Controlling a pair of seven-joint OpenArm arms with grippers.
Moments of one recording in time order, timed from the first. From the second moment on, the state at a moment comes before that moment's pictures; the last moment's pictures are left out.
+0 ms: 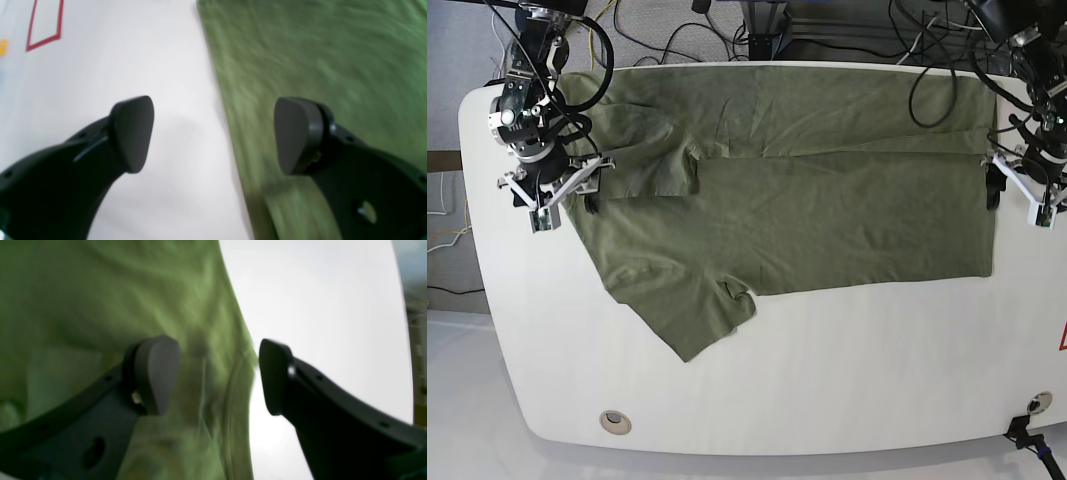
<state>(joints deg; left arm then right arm) 7.4 -18.0 -37.8 91.0 -3.5 -42.1 32.8 -11.2 12.0 21.6 104.8 13.4 22.7 -45.9</state>
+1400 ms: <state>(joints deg) -26.7 -19.9 -30.3 37.7 9.9 -41.8 19.5 33.2 8.0 17.5 49.9 12.6 21.6 -39.7</state>
